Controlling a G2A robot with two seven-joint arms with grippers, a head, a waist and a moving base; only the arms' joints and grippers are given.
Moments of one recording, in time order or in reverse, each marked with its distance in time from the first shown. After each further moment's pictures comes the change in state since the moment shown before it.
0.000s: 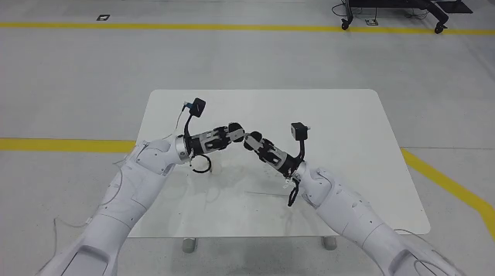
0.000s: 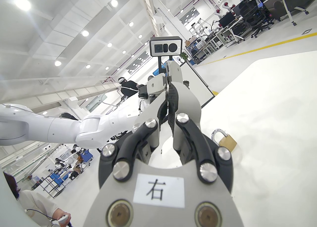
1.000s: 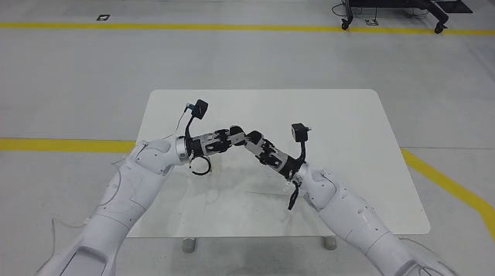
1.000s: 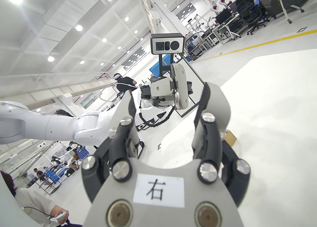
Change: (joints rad) left arm 0.003 0.013 0.009 -0.027 -0.012 0.000 -0.057; right arm -0.082 0.014 0.108 -0.121 -0.036 0.078 0.099
